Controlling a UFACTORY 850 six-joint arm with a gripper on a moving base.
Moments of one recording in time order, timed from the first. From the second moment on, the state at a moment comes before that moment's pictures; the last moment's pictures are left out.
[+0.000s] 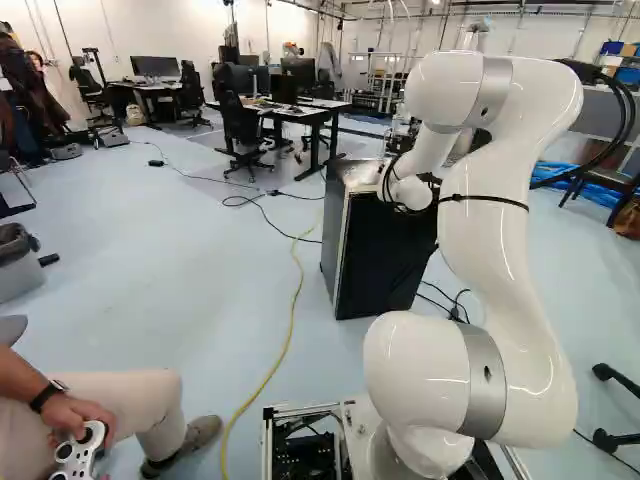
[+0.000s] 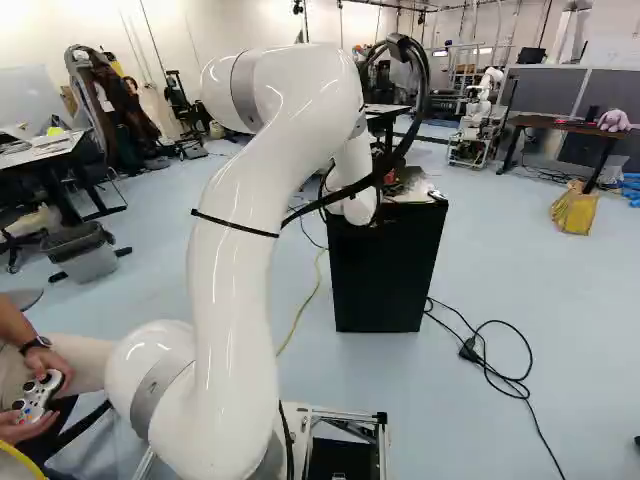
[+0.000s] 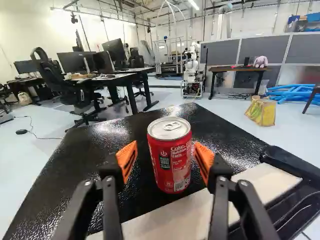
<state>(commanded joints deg) -21.5 -39.7 -65.6 -7.1 56.8 8.4</state>
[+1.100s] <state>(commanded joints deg) -21.5 -36.0 -65.4 -7.1 56.8 8.4</state>
